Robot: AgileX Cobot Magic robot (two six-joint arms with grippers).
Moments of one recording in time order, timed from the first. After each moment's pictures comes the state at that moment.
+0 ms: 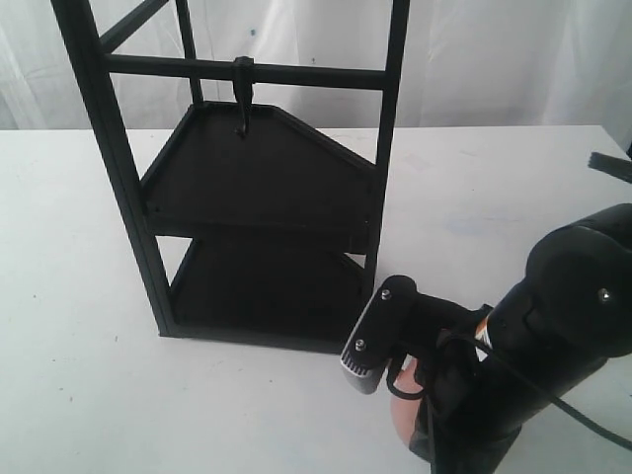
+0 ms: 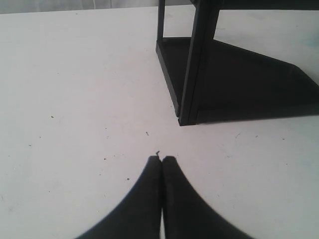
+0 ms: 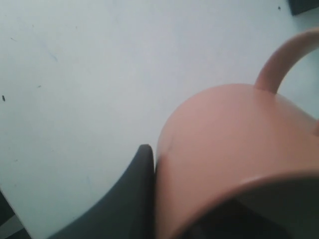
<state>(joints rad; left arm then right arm) -0.16 0.00 0.02 -0.21 0.37 0.13 0.71 1.39 -0.71 0.20 0.72 -0.58</state>
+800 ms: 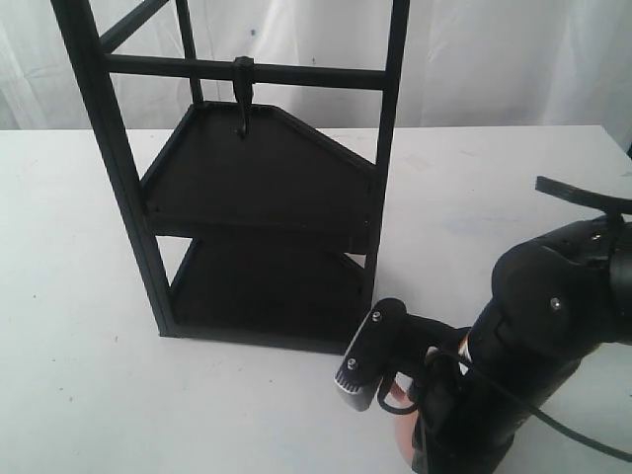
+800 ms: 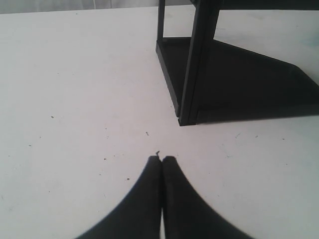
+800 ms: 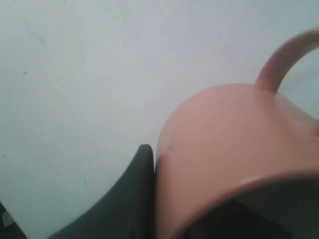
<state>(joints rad) -0.16 0.00 0.02 -0.21 0.37 0.13 0.71 1.49 -0.71 0.20 0.72 -0.58</state>
